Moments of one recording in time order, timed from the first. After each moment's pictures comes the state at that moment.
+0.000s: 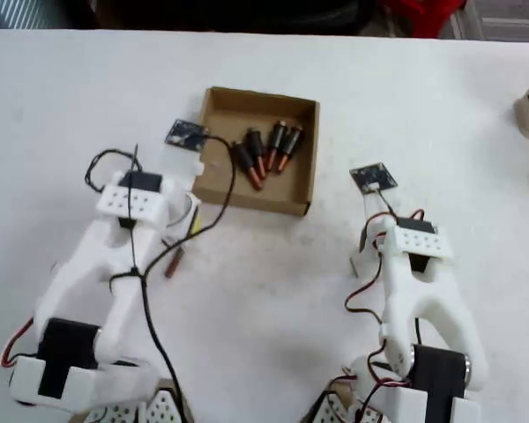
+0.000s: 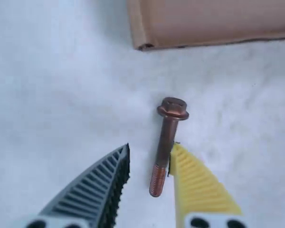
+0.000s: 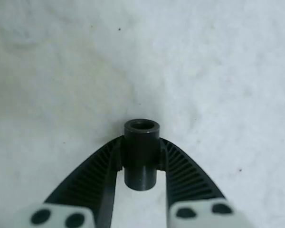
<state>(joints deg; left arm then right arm) 3.7 -5.8 33.3 61.8 -3.6 7.5 -13.2 51.4 50.8 29.1</state>
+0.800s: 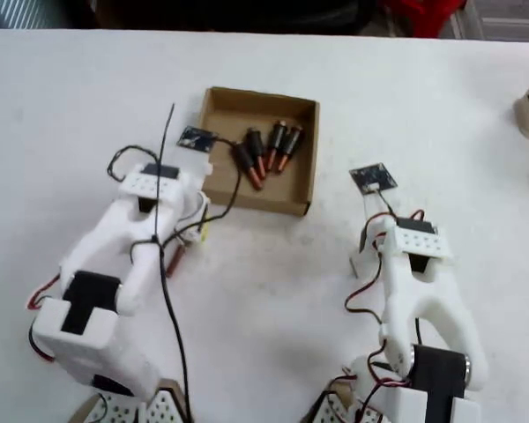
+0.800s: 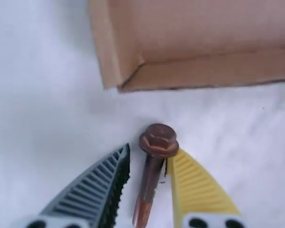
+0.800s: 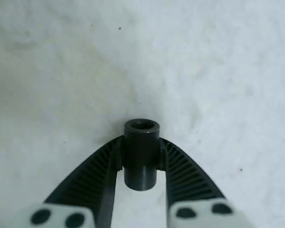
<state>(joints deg) 4.9 11.1 26.1 57.1 1.4 7.5 -13.2 51.5 50.8 29.1</state>
